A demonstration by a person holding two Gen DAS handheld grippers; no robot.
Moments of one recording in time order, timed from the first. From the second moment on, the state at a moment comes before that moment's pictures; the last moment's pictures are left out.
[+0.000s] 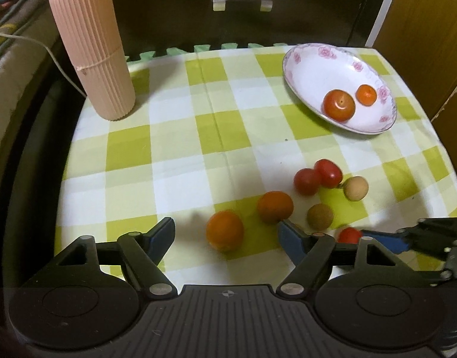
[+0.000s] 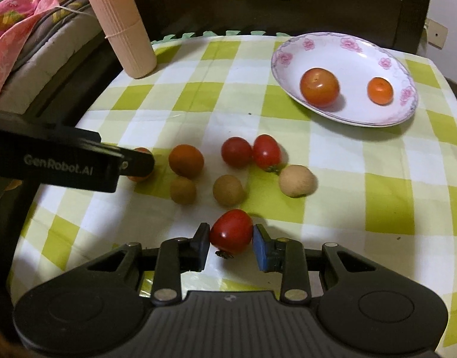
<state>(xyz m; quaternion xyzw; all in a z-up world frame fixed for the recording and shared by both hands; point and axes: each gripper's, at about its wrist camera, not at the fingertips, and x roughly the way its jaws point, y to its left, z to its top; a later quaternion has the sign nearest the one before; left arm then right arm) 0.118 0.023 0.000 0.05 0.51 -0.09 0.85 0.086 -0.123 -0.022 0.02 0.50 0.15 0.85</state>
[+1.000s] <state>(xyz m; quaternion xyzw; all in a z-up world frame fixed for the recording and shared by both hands) 0.123 0.018 -0.028 0.04 0.54 -0.08 0.84 0.084 -0.137 -0.025 0.03 0.50 0.14 0.85</state>
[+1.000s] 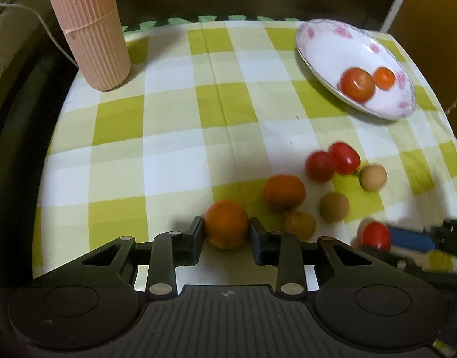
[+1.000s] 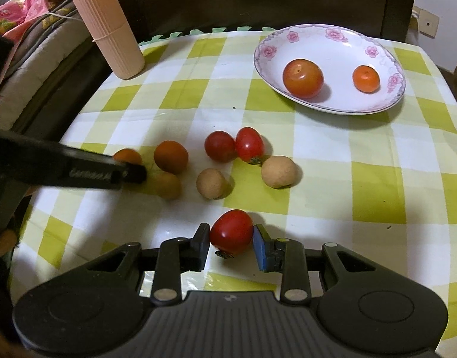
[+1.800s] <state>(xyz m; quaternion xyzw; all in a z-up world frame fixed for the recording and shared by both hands) 0.072 -0.006 -0.032 0.08 0.55 -0.13 0.82 0.059 -0.151 -0.032 -0.02 0.51 0.14 0.85</state>
